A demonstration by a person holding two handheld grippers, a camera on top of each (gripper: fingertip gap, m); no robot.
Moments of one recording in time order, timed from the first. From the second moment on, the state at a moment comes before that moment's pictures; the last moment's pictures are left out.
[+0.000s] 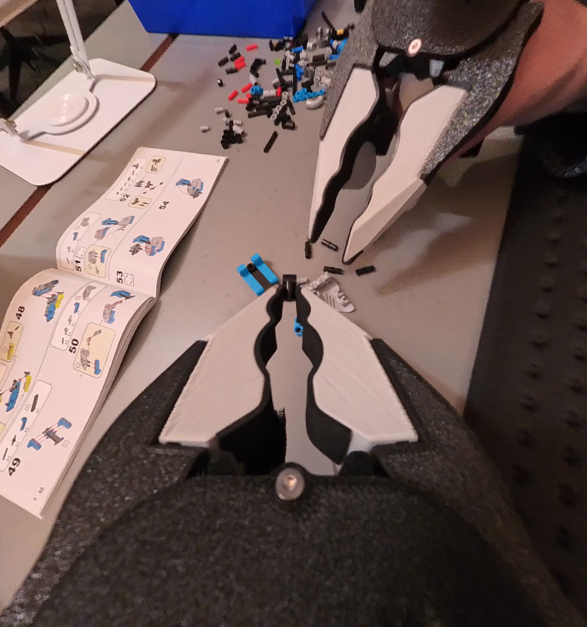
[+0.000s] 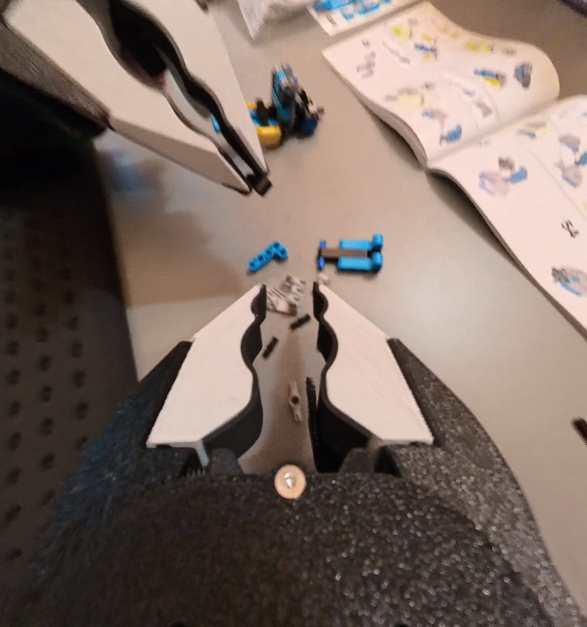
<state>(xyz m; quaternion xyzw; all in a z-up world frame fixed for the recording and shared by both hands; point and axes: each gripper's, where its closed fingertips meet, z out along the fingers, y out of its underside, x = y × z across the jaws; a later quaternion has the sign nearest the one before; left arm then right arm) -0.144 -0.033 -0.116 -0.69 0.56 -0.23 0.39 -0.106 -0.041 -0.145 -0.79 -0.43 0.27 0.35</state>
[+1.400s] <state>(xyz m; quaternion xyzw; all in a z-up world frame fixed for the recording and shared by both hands) -0.116 -0.074 -0.114 -0.58 0.58 -0.19 0.53 0.126 -0.019 -0.148 -0.91 -0.17 0.12 0.37</state>
